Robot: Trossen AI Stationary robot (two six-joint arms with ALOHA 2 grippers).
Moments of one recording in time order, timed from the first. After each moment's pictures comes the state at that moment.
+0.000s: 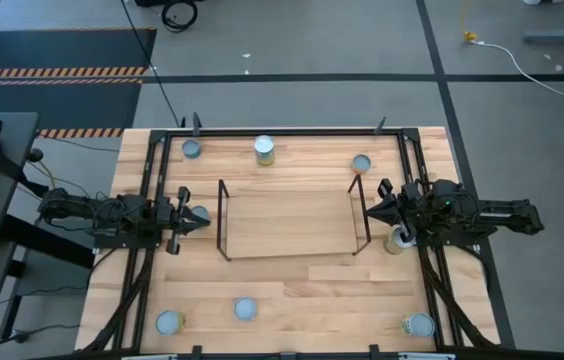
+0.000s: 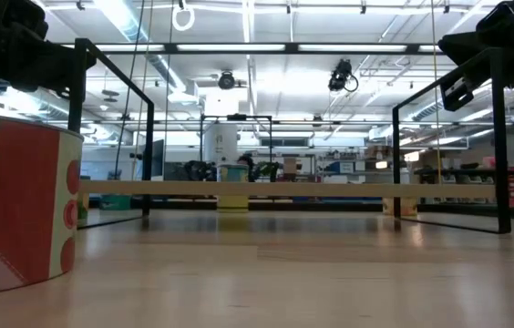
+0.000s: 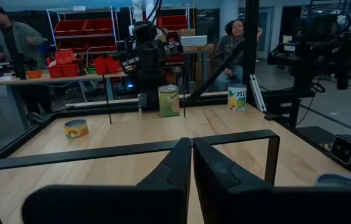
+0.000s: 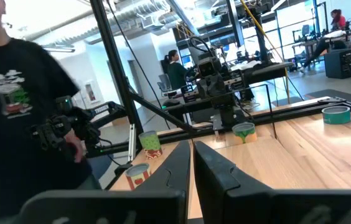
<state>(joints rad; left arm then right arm) -0.20 0.01 0.01 0.05 -0.13 0.06 -0.09 0.01 0.01 0.16 -0.26 0.29</state>
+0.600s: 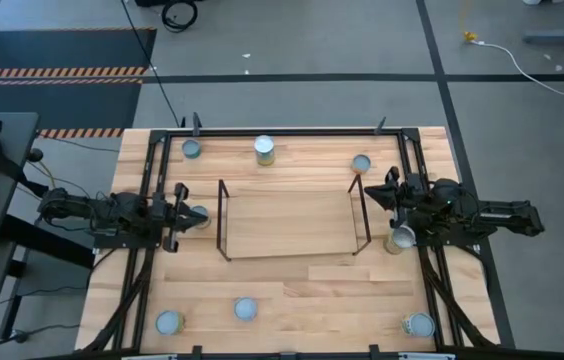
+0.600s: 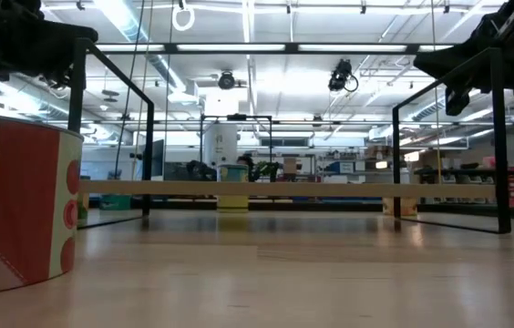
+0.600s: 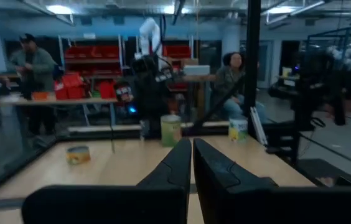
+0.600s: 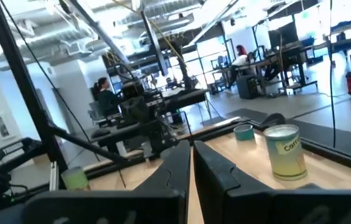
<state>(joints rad) -0.20 0.01 0.01 0.19 -0.15 0.05 -0.11 0.01 0.01 0.20 0.07 0.27</state>
